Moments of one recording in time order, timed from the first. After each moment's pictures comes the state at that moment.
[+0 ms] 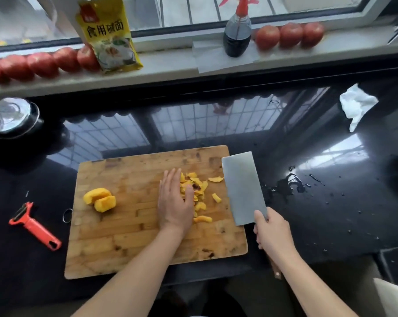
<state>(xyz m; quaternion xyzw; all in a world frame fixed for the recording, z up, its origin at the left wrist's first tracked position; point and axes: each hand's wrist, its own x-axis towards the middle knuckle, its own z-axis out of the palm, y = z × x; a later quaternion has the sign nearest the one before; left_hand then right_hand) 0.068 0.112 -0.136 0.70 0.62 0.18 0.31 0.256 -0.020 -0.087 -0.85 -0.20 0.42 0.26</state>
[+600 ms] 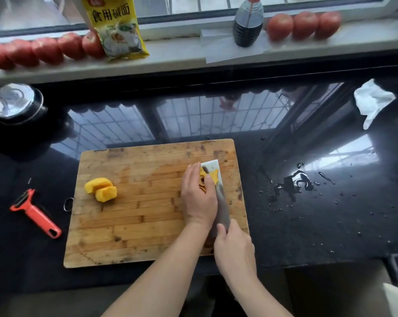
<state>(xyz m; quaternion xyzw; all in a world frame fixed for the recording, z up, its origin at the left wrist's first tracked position) 0.119 0.089 -0.136 0.61 0.64 0.30 0.36 0.161 -0.016 -0.083 -0.86 -0.28 0.40 0.14</state>
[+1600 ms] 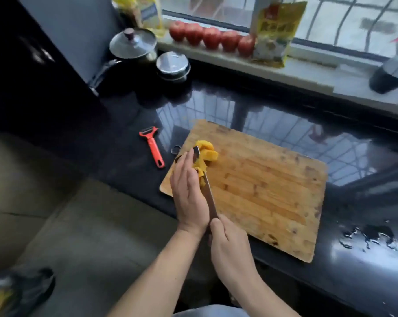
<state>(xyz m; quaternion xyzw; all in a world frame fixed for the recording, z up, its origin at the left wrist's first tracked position) -0.067 0.024 -0.037 0.42 0.66 0.55 0.28 0.026 -0.041 0.003 -0.66 -0.49 0.53 0.19</state>
